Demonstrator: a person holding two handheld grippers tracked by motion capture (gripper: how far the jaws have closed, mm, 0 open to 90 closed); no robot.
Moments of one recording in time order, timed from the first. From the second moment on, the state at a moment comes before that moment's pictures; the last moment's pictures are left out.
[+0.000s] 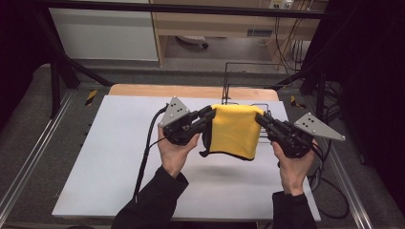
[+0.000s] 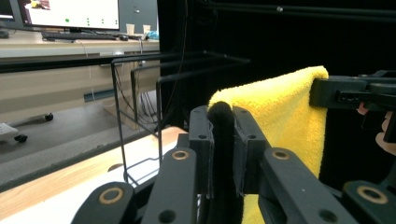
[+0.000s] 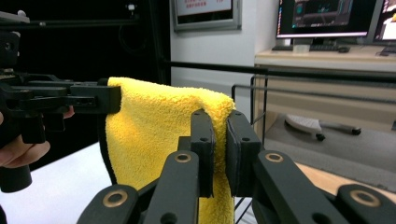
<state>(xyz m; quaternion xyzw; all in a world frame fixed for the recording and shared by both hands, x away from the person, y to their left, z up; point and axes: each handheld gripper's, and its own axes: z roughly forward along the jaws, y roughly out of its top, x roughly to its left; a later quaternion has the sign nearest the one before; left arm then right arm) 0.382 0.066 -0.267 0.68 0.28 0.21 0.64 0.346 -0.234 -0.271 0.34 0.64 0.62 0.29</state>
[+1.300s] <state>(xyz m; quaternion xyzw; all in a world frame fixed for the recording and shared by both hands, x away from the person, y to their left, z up) 0.410 0.031 -0.183 0.64 0.25 0.24 0.69 0.364 -0.251 -0.183 0.33 0.58 0.64 0.38</state>
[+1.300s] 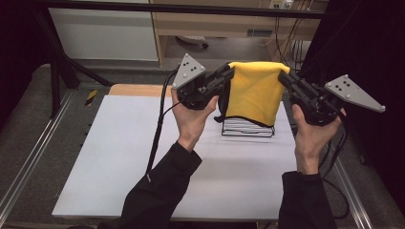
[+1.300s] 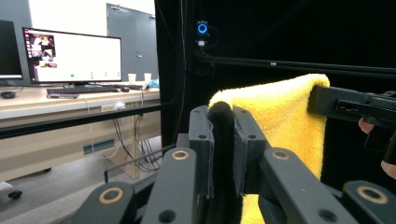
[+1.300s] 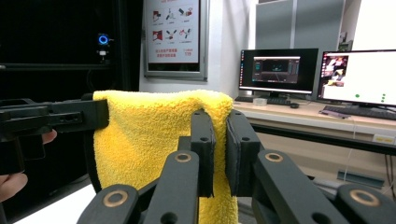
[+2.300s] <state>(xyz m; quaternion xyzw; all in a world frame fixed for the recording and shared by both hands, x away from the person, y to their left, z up) 0.438 0.006 -0.125 0.62 0.23 0.26 0.70 0.390 -0.270 -0.128 0.33 0.55 0.65 0.42</state>
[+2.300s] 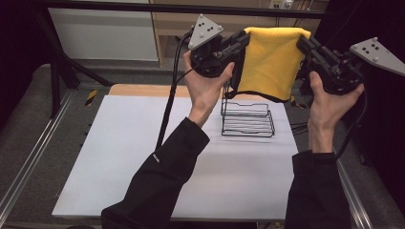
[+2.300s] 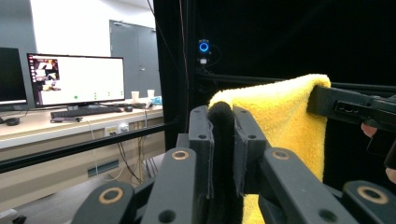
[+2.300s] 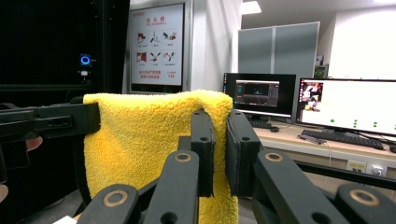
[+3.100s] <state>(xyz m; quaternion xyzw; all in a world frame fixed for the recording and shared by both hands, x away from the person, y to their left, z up) 0.488 -0.013 -0.106 0.63 0.24 0.27 0.69 0.438 -0.281 -0.113 0.34 0.54 0.64 0.43</state>
